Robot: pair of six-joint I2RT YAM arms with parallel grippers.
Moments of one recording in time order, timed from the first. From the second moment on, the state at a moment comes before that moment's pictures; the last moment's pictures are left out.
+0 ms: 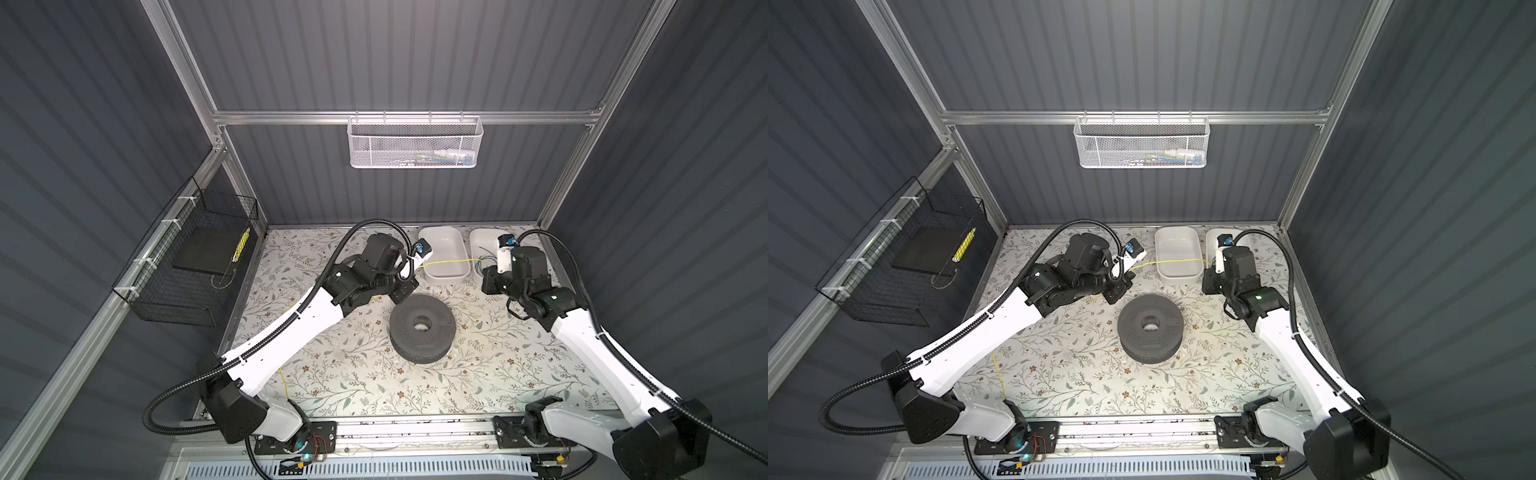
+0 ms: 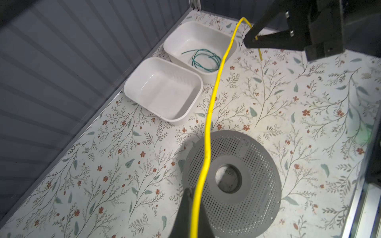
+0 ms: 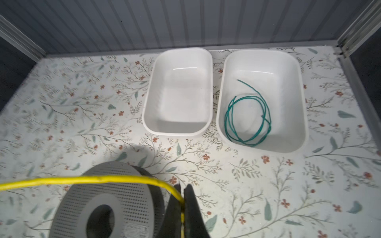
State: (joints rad) left arm -0.81 1.45 1.49 -0.72 0.01 0.27; right arm 0.31 1.17 1.01 -0.48 0.07 0.16
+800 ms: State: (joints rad) left arm -0.80 1.49 1.46 -0.49 0.00 0.09; right arm 0.36 1.06 0.93 -0.47 0.08 0.10
